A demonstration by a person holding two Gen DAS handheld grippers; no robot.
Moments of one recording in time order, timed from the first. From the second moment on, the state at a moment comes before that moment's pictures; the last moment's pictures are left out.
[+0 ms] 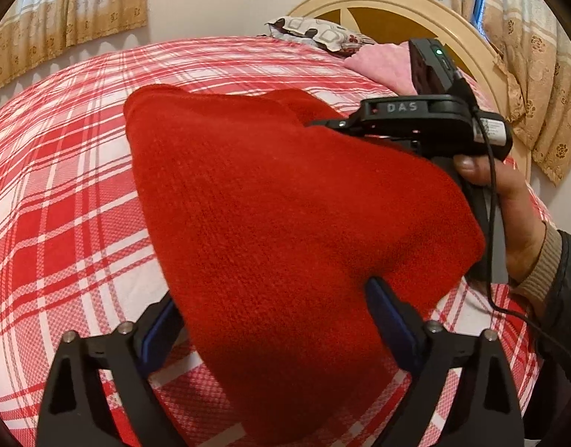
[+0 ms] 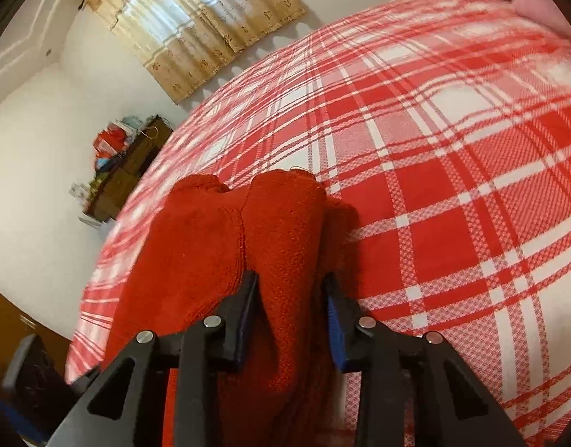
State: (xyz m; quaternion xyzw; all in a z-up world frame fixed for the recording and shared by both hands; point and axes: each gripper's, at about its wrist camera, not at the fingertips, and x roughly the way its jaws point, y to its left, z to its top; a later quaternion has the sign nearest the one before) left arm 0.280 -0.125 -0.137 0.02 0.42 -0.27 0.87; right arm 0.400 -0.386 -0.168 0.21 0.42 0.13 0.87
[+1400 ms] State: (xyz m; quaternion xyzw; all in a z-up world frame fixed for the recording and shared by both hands) left arm 0.203 -0.060 -0.084 0.05 0.38 -0.22 0.90; right arm 0.327 -0.271 -0.129 0.22 0.39 0.22 0.87
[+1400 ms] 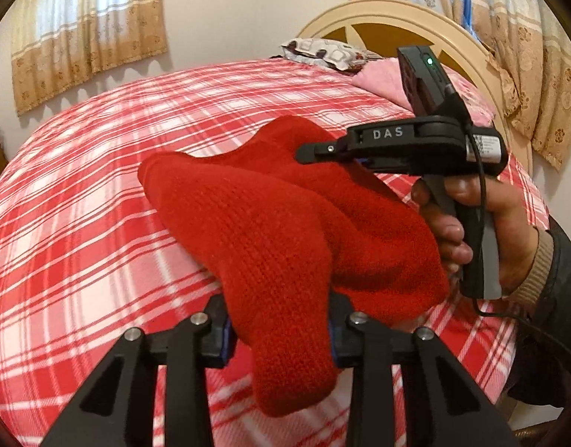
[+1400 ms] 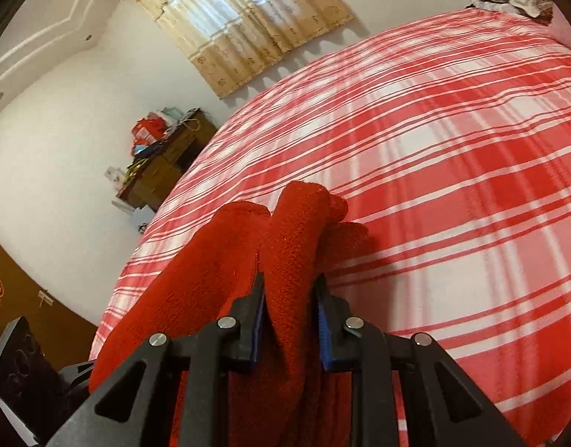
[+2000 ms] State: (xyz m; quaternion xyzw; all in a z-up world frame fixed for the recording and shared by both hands) left arm 0.165 0.019 -0.083 0.02 0.37 -0.16 0.91; right arm 0.329 -0.150 -0.131 0.21 0.40 0.29 0.84
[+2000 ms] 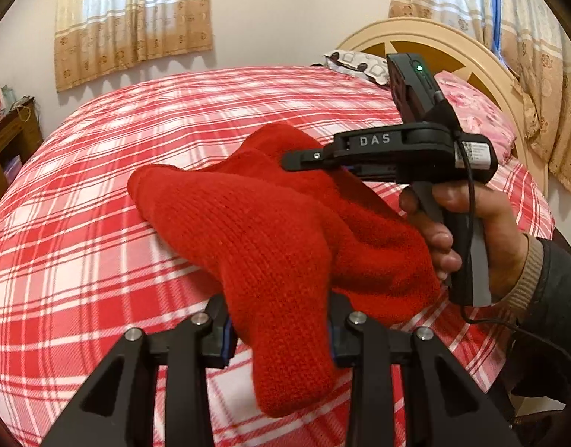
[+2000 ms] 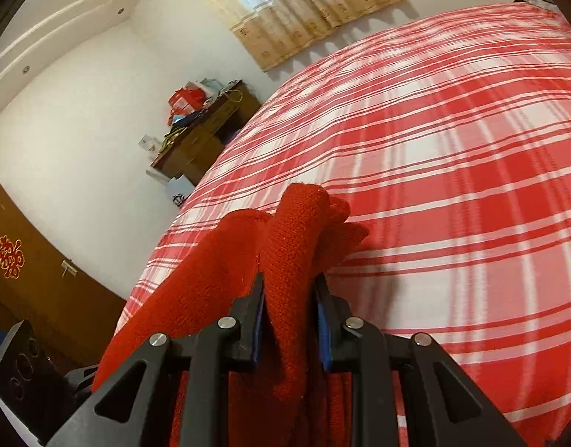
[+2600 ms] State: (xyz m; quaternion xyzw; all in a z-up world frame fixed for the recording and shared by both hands) left arm 0.125 0.080 -0.075 0.00 0.35 -0.11 0.93; right arm 0.325 -0.055 -0.135 0.20 0.41 0.36 0.81
